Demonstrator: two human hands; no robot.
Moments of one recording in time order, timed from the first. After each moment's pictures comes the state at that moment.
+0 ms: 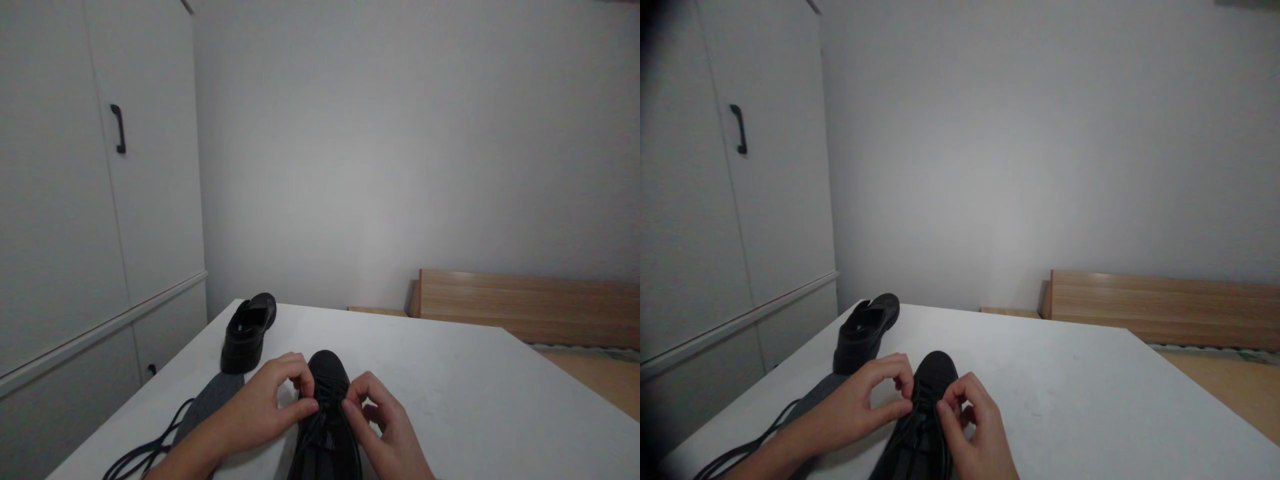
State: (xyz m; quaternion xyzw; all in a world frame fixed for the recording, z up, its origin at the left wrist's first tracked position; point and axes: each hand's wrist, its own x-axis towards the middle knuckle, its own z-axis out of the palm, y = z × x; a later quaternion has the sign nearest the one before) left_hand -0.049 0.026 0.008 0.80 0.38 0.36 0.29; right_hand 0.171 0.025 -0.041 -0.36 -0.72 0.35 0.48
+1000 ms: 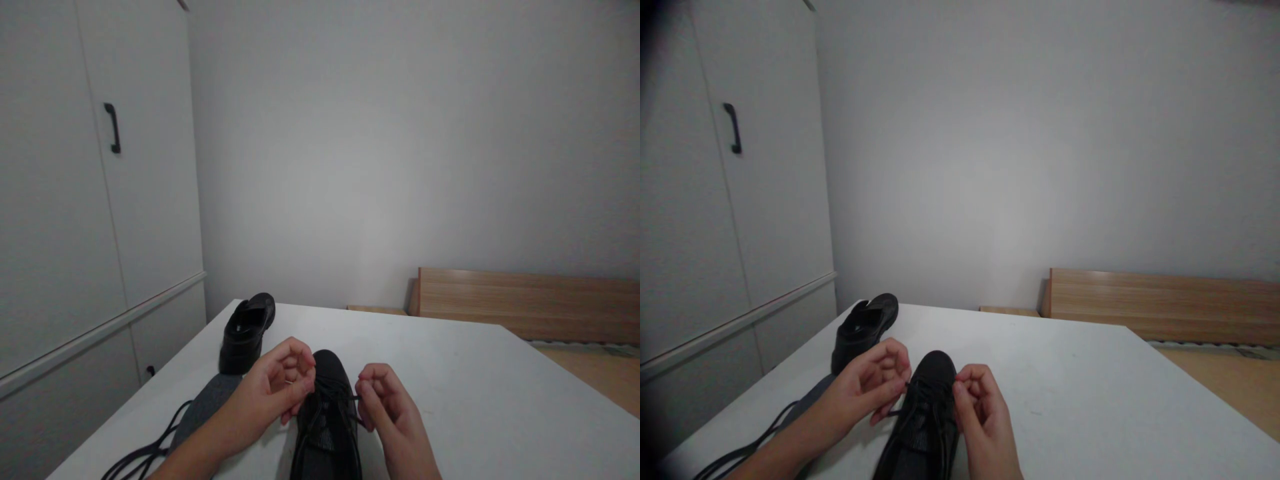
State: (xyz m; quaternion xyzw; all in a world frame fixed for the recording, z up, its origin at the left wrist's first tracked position) left_hand -0.043 0.031 -0.006 0.65 0.28 0.47 0.53; right_hand 0.161 0.016 -0.029 -0.35 -0.54 0.48 0.60
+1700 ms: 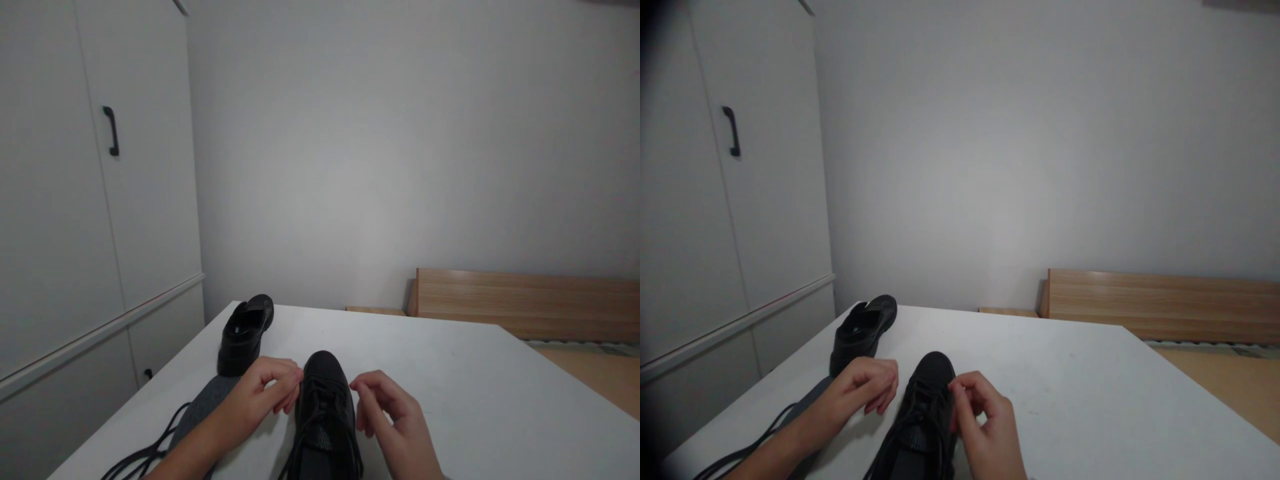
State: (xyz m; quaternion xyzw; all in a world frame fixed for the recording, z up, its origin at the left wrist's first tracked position) left_hand -0.053 0.028 0.008 0.77 0.35 0.40 0.34; right_hand 0.172 0.017 -0.027 -0.41 -0.64 0.36 0.54
